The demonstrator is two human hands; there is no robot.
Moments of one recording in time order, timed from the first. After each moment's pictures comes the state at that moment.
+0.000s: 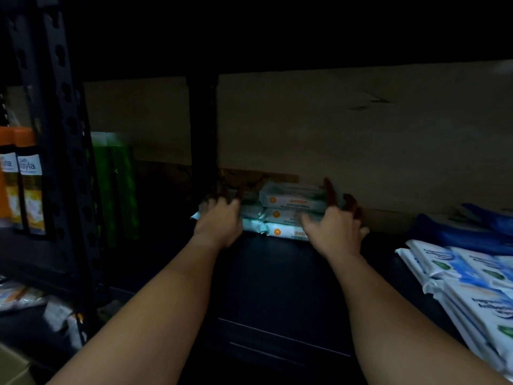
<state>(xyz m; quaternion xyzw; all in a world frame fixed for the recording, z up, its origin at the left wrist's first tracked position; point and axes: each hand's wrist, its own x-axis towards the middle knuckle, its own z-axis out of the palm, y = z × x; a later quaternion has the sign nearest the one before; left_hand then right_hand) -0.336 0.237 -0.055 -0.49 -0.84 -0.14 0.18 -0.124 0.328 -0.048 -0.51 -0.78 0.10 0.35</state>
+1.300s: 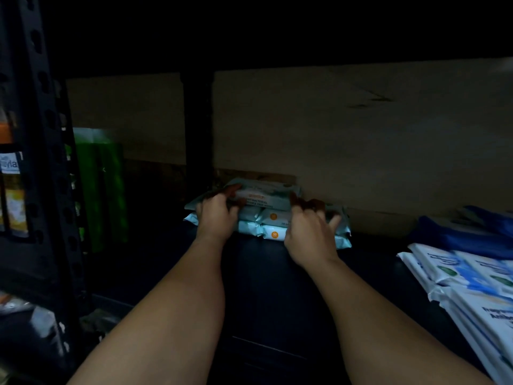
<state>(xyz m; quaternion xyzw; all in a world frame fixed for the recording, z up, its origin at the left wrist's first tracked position) -0.350 0.266 -0.060 -0.45 -0.75 -0.46 0.14 -0.155 0.312 -0.055 -0.44 -0.85 -0.05 0.28</state>
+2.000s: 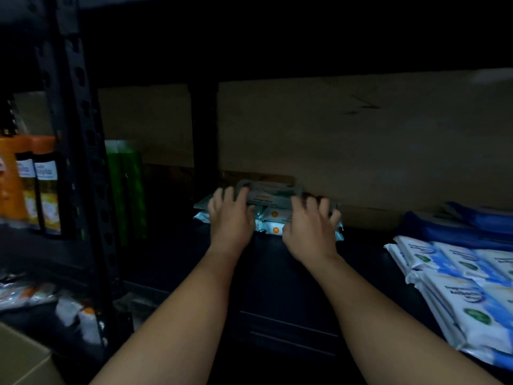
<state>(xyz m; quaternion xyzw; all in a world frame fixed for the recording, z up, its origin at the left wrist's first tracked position) -0.293 0.226 -0.059 -0.46 -0.78 -0.35 0.26 -0.137 0.277 -0.045 -0.43 -0.84 -0.08 0.33</state>
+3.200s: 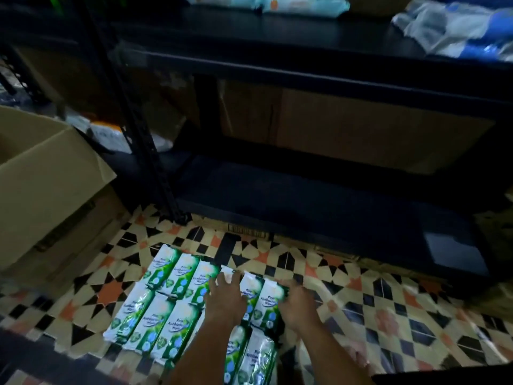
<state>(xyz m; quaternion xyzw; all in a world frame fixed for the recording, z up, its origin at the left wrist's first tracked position) -0.073 -0.077 -0.503 -0.39 -0.88 -0.01 -0.28 0.075 0.017 -0.518 -0.56 -0.73 0.38 -0.04</state>
